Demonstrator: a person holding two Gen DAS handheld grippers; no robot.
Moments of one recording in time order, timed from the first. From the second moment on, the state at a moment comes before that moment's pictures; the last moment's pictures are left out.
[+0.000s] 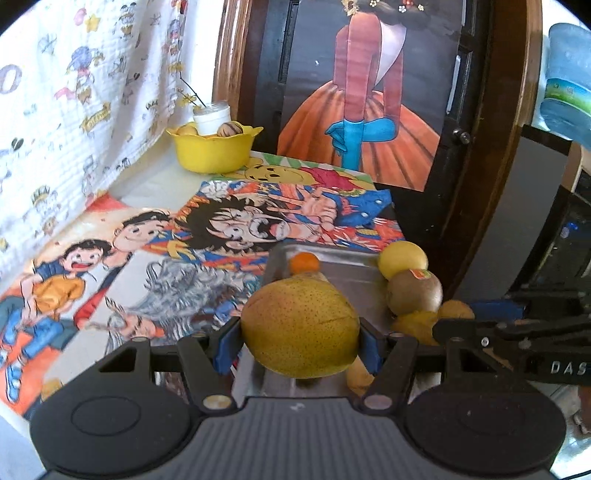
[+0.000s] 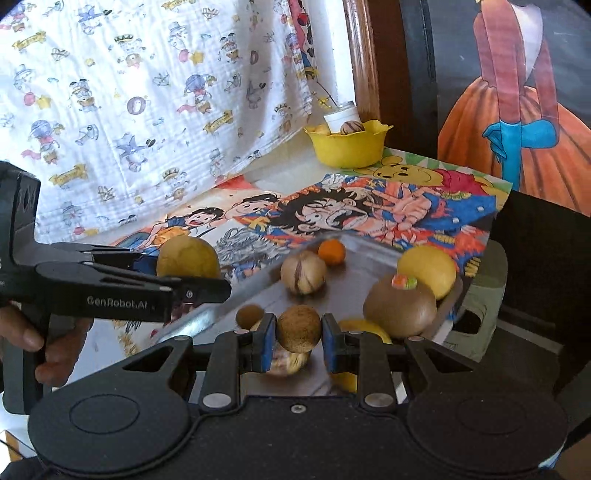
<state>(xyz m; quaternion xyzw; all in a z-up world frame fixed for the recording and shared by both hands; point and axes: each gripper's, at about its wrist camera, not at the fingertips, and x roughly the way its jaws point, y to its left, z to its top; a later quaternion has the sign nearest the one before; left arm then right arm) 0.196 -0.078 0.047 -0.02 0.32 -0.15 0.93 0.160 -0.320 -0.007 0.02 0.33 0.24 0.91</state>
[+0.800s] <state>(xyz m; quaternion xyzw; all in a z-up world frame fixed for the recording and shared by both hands) 0.162 -0.071 0.015 -0.04 0.34 -0.14 0.93 0.127 -0.322 -0.041 0.06 0.34 0.19 0.92</state>
